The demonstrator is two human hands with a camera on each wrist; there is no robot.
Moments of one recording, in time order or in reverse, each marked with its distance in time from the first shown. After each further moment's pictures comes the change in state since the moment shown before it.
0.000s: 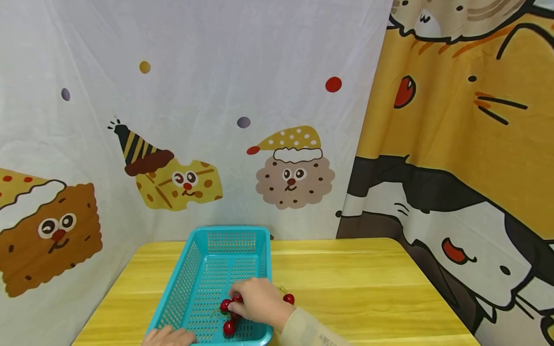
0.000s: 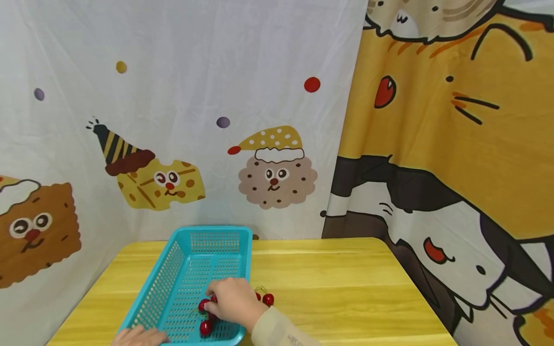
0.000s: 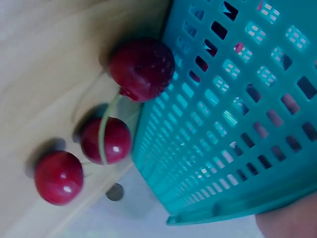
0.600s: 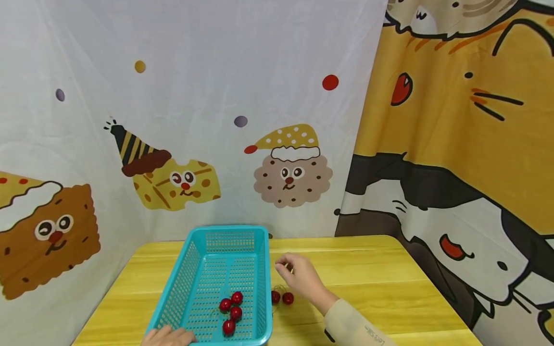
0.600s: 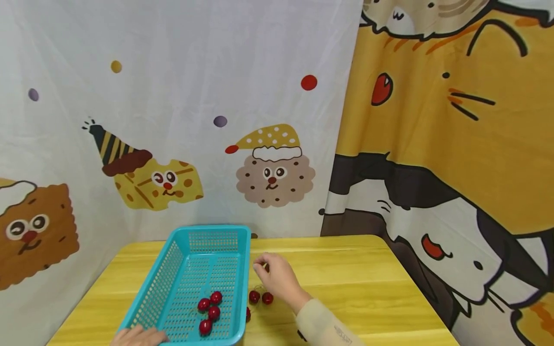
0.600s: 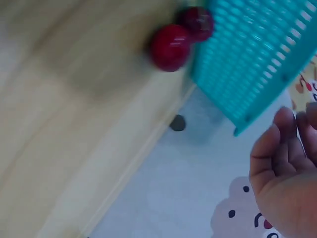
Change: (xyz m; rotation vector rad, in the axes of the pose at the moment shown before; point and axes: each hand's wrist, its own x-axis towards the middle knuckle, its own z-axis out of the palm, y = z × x) left_hand 0.001 0.000 -0.001 -0.008 -0.029 -0.017; right_hand -0.042 0.090 -0.028 0.428 0.316 0.220
